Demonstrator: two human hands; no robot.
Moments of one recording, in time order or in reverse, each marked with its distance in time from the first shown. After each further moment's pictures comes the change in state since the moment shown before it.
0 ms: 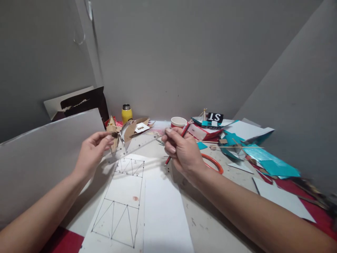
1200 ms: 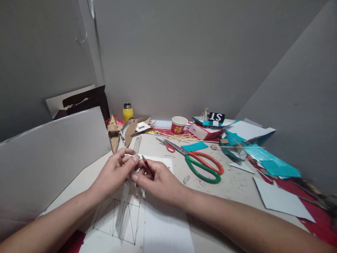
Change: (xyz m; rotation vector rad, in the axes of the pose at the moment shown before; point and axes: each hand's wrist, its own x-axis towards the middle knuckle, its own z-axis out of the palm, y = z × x) left_hand -0.053 -0.001 0.032 0.010 -0.476 -0.209; right_hand -0.063 0.024 0.023 -0.397 -0.602 0.203
